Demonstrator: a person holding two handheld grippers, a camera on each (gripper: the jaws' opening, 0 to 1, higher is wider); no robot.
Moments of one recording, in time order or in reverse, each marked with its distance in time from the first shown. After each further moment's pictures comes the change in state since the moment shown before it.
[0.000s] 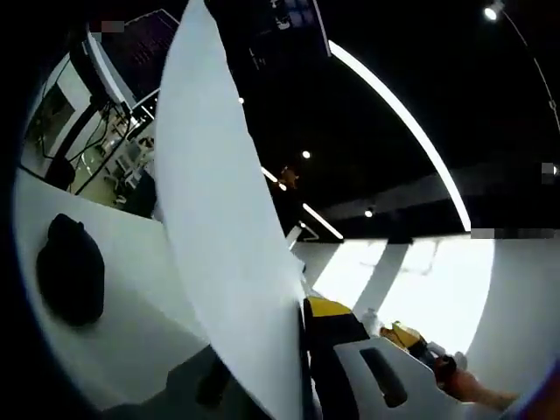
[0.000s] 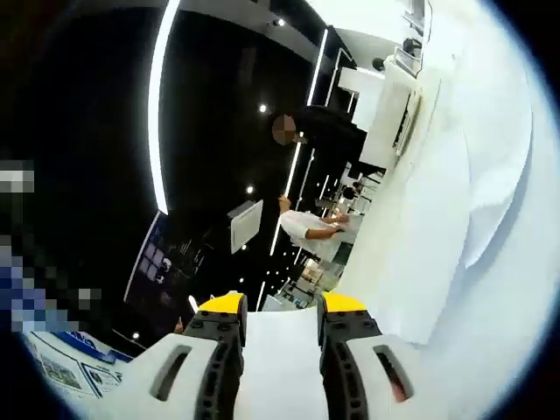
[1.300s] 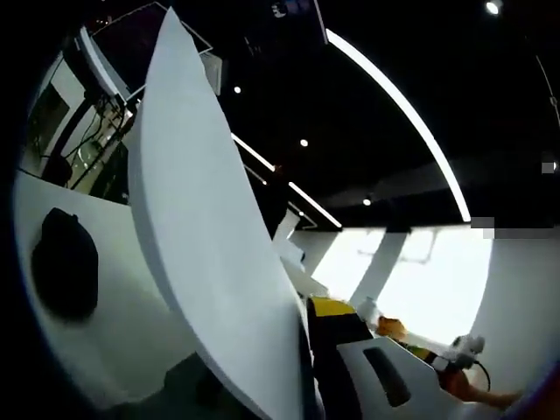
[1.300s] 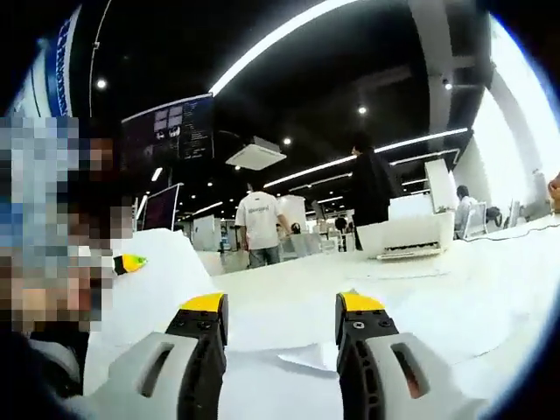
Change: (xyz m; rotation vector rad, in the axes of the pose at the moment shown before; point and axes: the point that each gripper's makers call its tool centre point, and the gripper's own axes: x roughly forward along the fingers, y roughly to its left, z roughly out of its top) left arm -0.001 -0.005 -0.012 0.007 0.060 -0.007; right arm -0.076 -0.033 0.066 -0.938 0.243 -0.051
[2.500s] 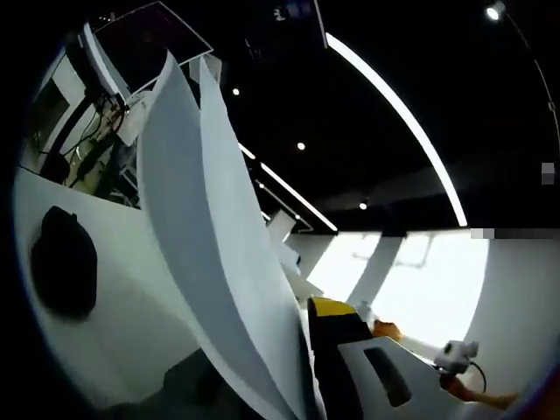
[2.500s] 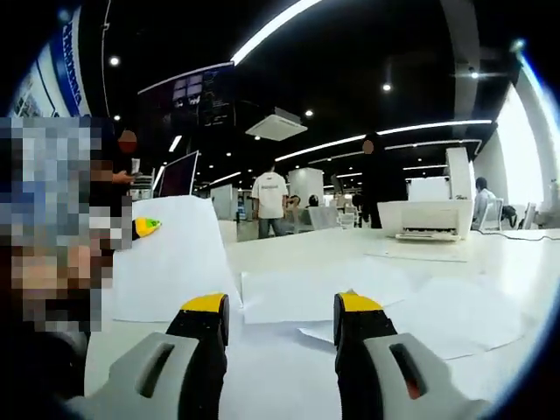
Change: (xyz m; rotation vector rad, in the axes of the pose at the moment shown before) left arm -0.001 -0.003 0.002 -0.014 -0.016 -0.020; right arm 0.007 0.008 -0.029 -0.065 0.141 0.066
